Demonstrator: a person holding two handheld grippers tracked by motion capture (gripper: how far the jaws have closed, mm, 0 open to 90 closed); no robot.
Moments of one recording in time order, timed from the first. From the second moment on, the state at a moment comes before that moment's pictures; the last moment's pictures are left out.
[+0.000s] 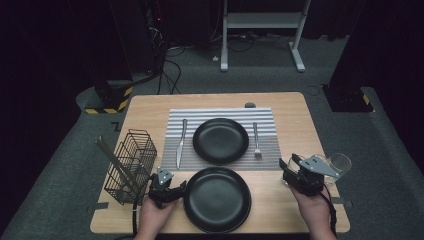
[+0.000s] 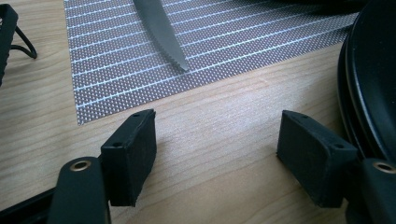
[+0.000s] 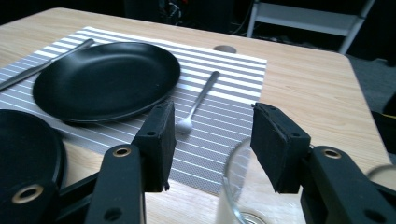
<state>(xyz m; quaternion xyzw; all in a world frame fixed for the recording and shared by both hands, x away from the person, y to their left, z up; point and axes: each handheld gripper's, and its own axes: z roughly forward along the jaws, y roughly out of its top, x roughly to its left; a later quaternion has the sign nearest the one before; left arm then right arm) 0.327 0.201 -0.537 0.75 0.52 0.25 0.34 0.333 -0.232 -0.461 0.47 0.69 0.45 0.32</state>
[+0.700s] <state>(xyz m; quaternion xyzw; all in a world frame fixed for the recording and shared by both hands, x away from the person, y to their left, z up) 0.327 0.201 -0.537 0.75 0.51 0.25 0.34 0.334 -0.241 -0.479 0.48 0.70 0.42 0.32</state>
